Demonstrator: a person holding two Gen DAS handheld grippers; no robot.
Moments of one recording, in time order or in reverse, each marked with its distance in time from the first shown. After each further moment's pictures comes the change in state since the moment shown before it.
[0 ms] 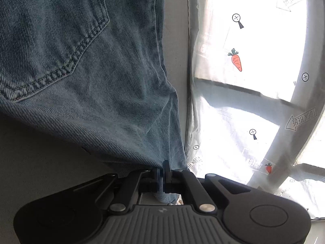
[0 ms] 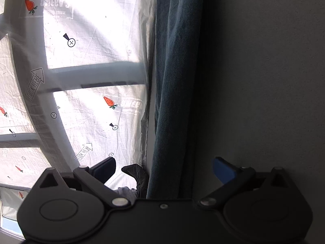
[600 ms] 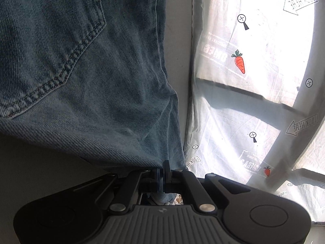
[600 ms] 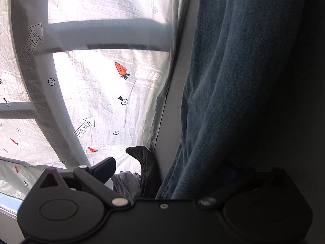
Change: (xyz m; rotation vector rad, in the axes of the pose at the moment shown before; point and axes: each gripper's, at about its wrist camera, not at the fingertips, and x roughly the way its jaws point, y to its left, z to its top) left arm 0.008 0.000 0.014 -0.023 0.031 0.008; right arm 0.107 0.042 -0.014 -0.129 0.160 0.034
